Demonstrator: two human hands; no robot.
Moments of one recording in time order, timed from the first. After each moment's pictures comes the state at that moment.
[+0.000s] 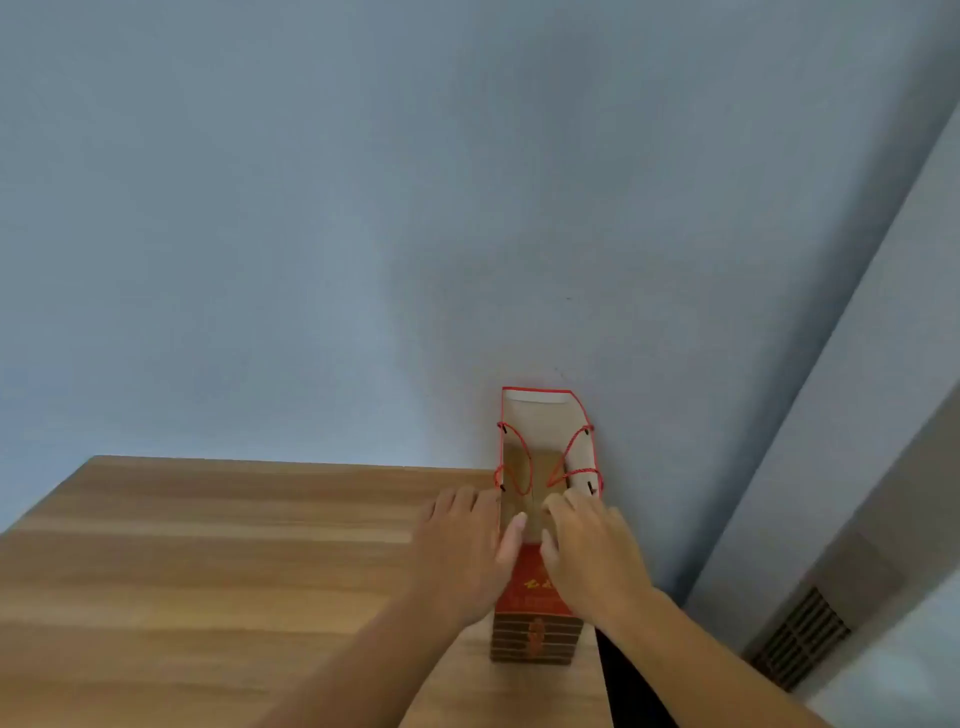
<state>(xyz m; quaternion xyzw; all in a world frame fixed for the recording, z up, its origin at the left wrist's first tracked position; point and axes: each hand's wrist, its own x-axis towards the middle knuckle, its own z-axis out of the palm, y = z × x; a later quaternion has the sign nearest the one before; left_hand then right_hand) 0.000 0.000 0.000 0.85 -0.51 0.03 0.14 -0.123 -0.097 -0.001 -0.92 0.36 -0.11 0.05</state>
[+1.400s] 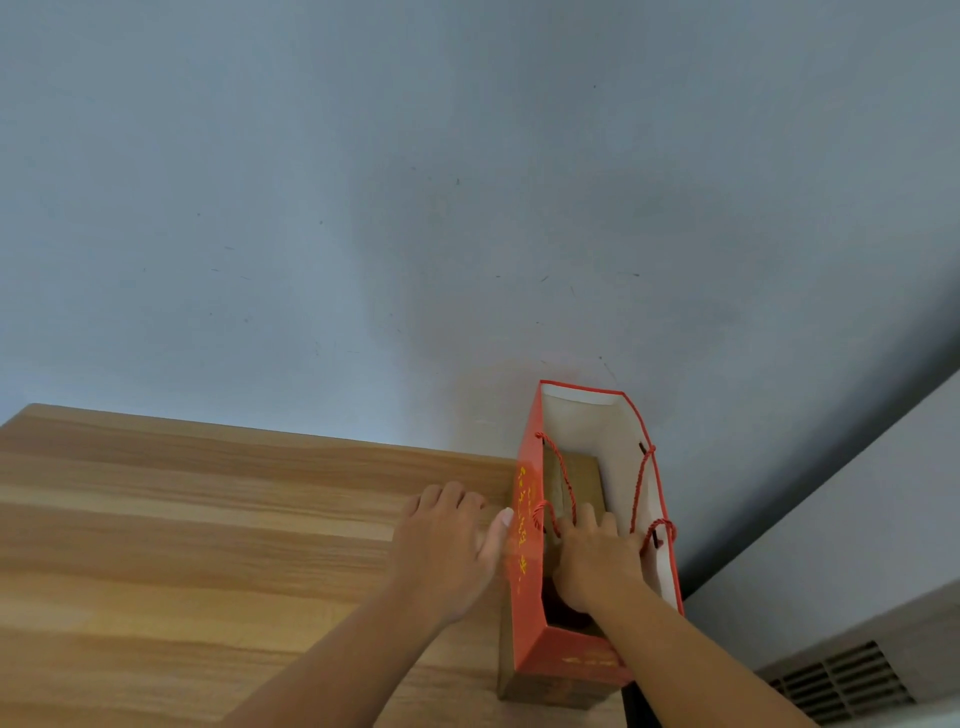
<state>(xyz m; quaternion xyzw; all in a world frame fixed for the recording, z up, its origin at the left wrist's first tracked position) 0.117 -0.055 -0.062 0.85 -0.51 -0.01 0.15 -0.012 -0.195 -0.089 -0.87 0.45 0.21 -0.01</state>
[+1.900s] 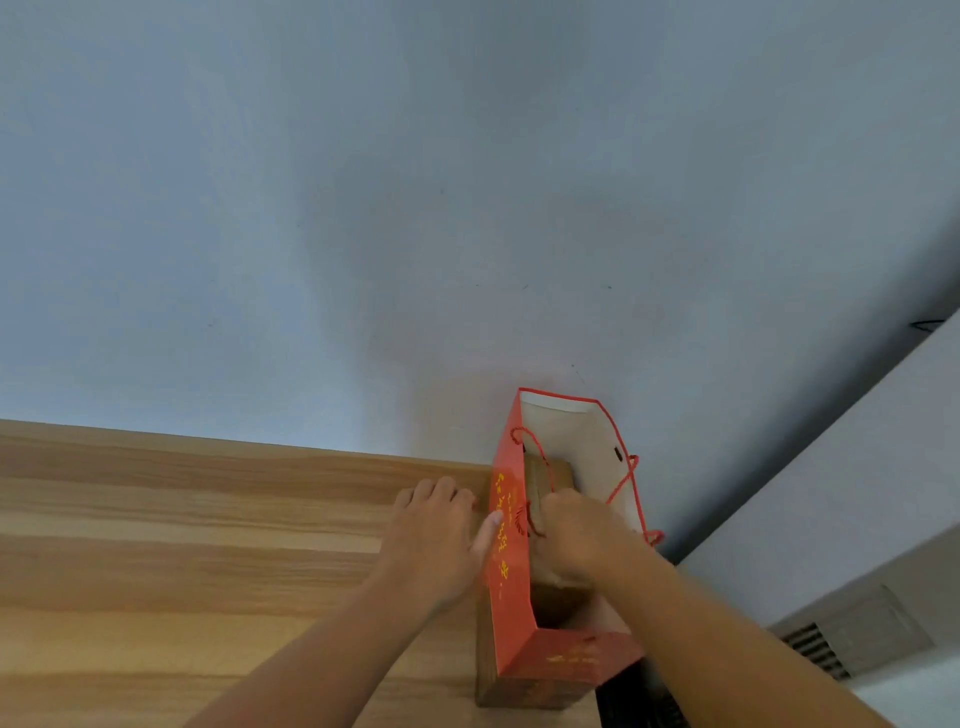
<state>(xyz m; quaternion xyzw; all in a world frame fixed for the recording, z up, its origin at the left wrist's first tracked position) 0.129 -0.067 -0.054 0.83 -0.54 -0.01 0.14 0.002 -0.187 -0.015 -0.89 0.41 0.17 0.06</state>
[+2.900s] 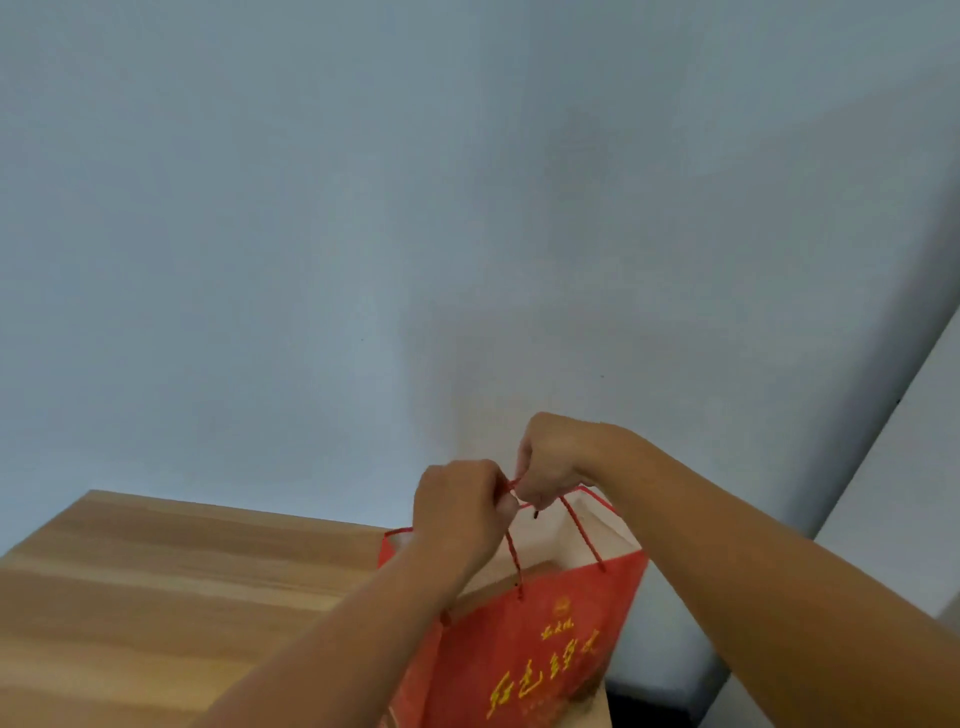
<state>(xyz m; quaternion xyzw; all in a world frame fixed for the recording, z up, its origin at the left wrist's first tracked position) 0.085 -0.043 0.087 0.84 -0.47 0.10 0.27 0.015 -0.146 0.177 -0.91 0.35 0.10 0.18</state>
